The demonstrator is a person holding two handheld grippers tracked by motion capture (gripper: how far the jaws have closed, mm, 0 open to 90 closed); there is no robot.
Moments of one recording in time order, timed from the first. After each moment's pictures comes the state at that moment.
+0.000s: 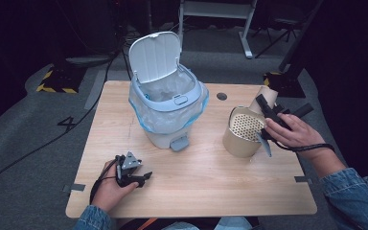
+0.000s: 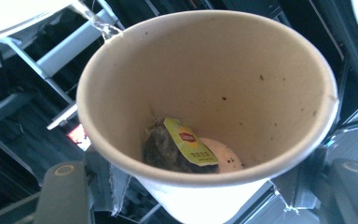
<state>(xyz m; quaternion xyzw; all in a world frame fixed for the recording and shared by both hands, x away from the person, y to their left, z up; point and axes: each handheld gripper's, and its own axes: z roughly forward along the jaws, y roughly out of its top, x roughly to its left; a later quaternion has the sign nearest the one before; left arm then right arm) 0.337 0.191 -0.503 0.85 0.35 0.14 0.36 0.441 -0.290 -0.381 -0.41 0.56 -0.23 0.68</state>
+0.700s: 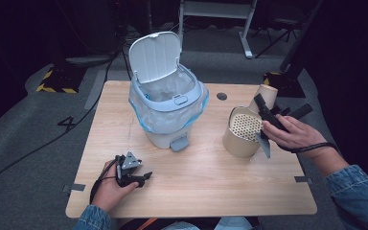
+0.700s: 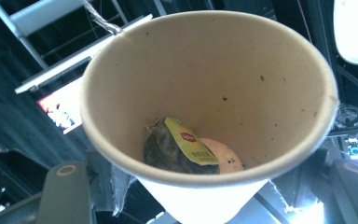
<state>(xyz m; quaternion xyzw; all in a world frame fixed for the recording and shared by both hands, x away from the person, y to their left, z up) 0.337 0.191 -0.504 0.85 0.35 0.14 0.36 0.433 -0.280 -0.376 -0.44 0.50 -0.30 0.68</state>
